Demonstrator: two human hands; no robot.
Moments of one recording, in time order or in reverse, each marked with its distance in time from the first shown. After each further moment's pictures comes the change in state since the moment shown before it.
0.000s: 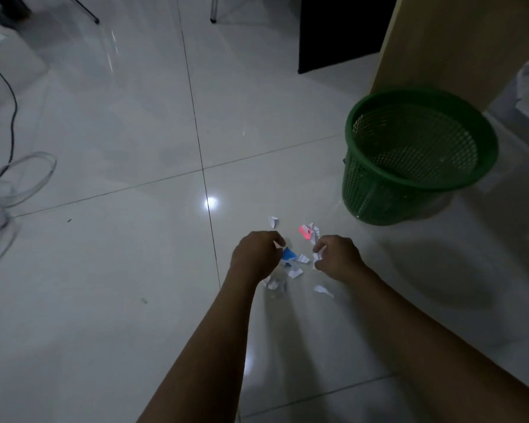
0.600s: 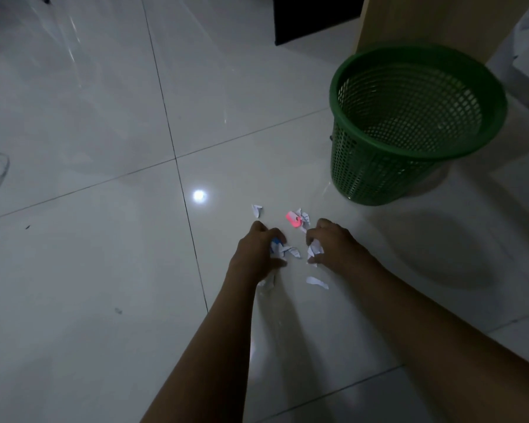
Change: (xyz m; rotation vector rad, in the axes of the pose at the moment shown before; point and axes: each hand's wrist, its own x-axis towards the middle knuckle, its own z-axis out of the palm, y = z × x) left_hand 0.035 -0.016 0.063 -0.018 -0.097 0.156; right_hand 0.025 0.036 0.016 -0.238 -0.005 -0.260
